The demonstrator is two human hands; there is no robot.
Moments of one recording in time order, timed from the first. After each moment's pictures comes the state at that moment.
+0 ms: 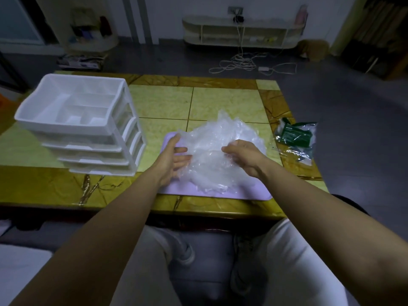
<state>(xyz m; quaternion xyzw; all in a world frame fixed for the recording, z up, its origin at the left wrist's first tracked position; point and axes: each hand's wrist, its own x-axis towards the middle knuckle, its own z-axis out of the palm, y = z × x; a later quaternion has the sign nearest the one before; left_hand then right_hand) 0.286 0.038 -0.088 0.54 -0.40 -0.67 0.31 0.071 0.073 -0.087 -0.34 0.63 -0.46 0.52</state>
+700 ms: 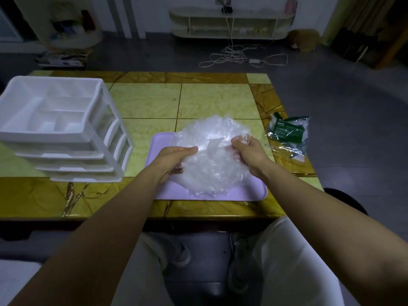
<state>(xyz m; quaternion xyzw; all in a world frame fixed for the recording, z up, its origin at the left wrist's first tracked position) 0.254 0.016 -0.102 0.57 -0.49 -0.61 0.25 0.039 0.067 -0.101 -0.30 0.64 -0.54 0.46</state>
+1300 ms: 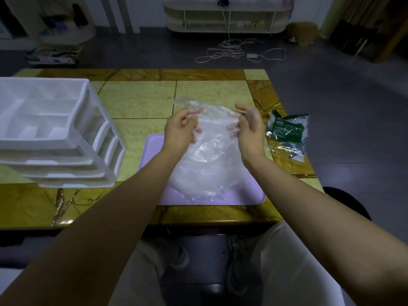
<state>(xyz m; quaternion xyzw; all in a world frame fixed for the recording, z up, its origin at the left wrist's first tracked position) 0.197 -0.014 -0.070 0.44 -0.59 -0.49 0.46 0.044 0.044 -0.080 -0.38 0.56 -0.68 0.26</state>
